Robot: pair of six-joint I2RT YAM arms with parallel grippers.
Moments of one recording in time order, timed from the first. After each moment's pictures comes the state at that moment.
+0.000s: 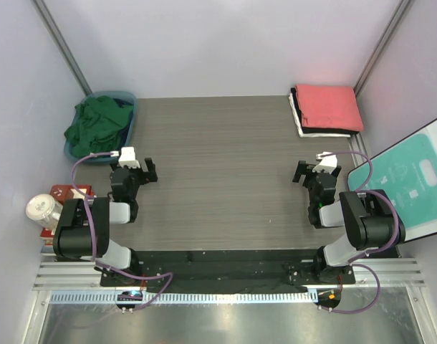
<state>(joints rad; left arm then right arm) 0.03 1.49 0.31 0.96 0.04 -0.06 0.05 1.54 0.22 1.11 0.22 0.05</state>
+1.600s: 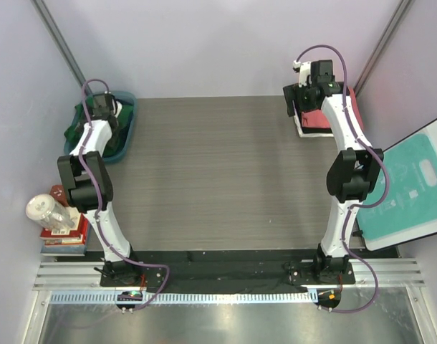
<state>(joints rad) 0.15 1.98 1.61 -0.48 -0.54 0.59 0.05 2.05 2.03 -0.77 -0.06 -0.24</state>
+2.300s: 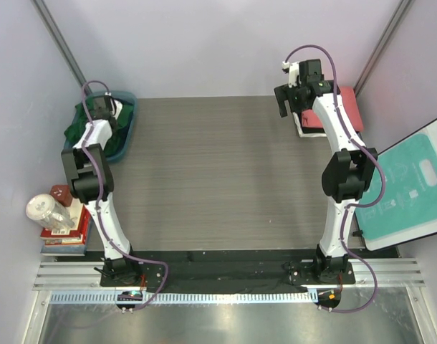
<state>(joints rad) 0.20 2.15 1.70 -0.36 -0.45 0.60 0.11 2.08 2.10 -0.83 -0.02 -0.22</state>
